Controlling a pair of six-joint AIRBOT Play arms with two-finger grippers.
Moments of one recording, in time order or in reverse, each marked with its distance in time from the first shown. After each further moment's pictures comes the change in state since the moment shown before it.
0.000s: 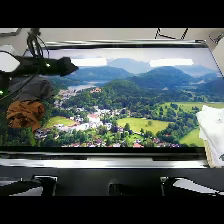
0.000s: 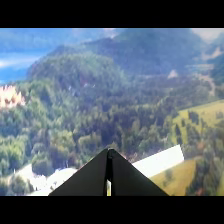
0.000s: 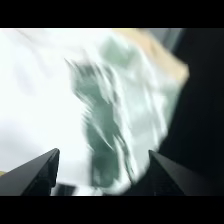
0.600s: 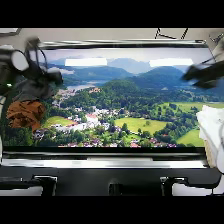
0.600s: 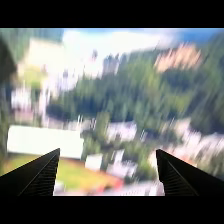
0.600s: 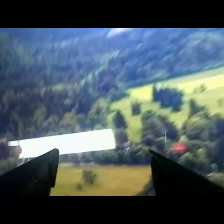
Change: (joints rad) left arm 0.004 -0.124 0.050 0.650 -0.394 -0.278; right arm 0.815 -0.093 0.238 0.304 -0.087 -0.009
